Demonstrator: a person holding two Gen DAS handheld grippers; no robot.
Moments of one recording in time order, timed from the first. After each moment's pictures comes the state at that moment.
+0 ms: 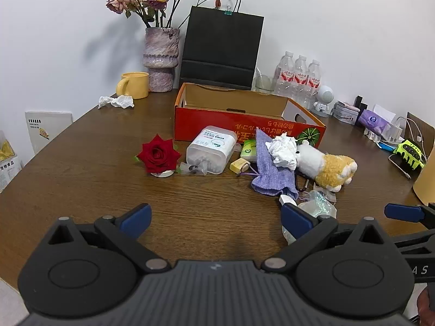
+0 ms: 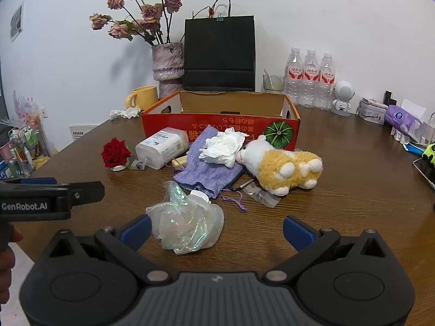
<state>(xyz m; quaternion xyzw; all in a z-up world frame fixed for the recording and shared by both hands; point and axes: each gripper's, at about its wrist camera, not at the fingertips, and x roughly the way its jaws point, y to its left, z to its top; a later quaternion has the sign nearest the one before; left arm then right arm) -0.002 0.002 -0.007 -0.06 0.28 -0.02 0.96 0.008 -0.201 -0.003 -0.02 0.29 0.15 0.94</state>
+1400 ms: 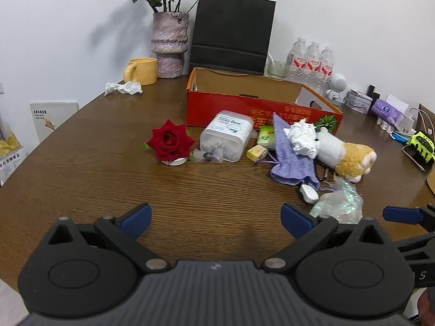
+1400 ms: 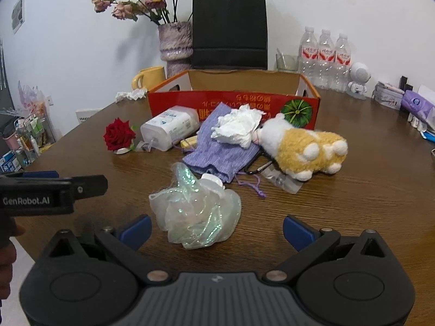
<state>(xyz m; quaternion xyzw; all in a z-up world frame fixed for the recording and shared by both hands) 0.017 0.014 -0.023 -0.06 0.31 0.00 0.95 0.032 -0.185 -0.027 -0.02 0.33 0.17 0.93</state>
